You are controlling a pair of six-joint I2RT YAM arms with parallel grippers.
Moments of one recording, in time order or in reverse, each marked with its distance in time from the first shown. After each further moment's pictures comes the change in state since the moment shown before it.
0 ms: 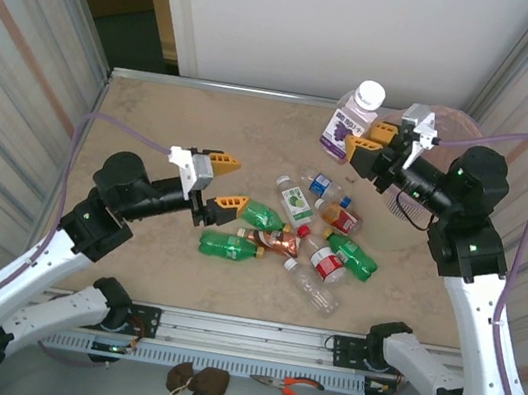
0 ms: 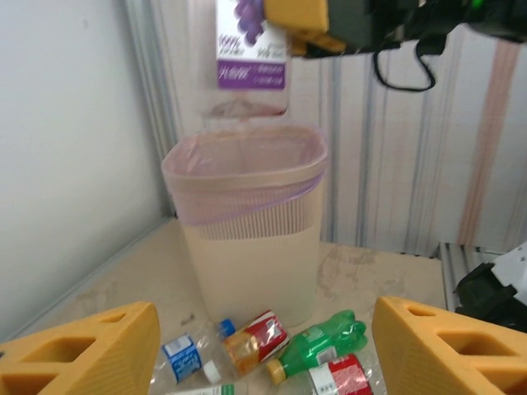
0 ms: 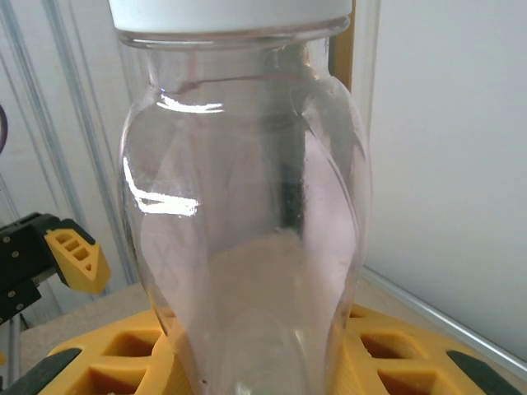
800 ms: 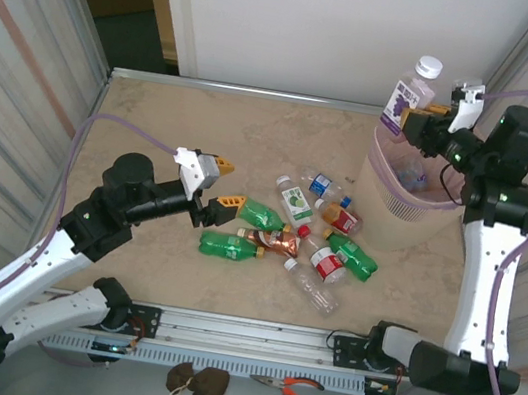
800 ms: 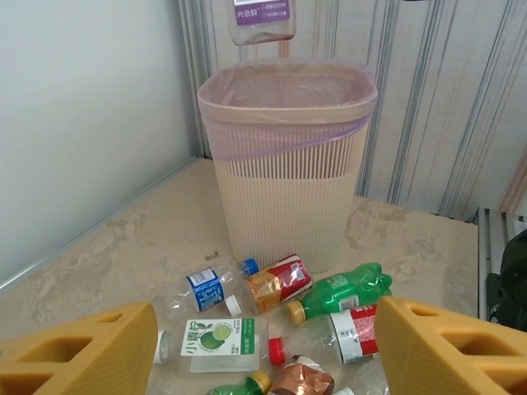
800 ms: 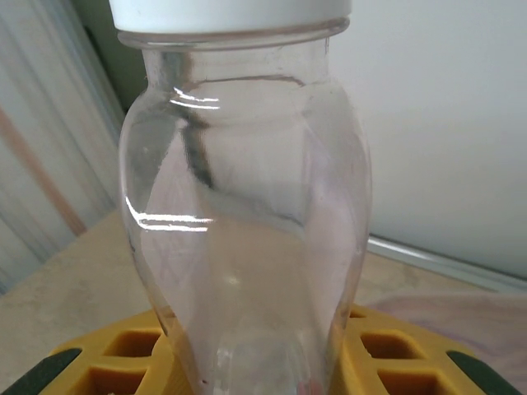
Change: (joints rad) left arm 0.000 0.000 0.000 -0.135 -0.103 0.008; right arm -0.394 0.283 0.283 -0.334 -0.013 -0.102
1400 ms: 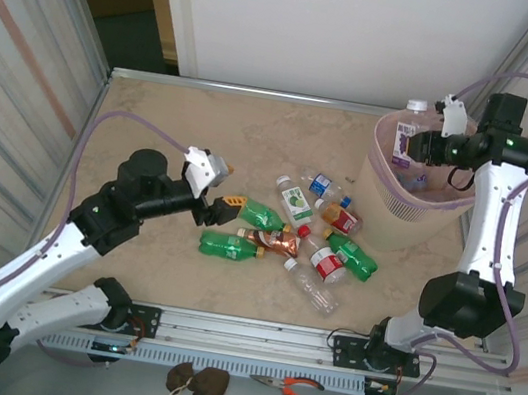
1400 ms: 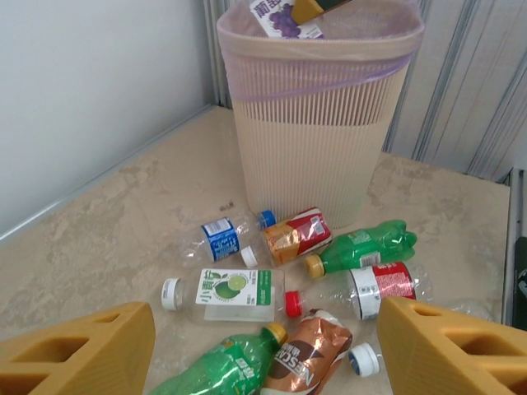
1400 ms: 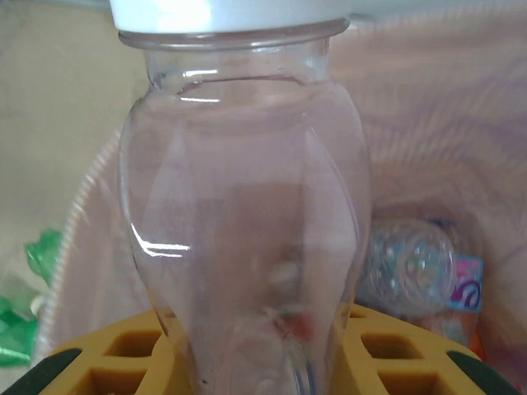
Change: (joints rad) left arm 0.029 0.068 0.015 -0.090 -0.030 0.032; right arm -0.056 0.327 0.207 -0.534 0.192 -0.282
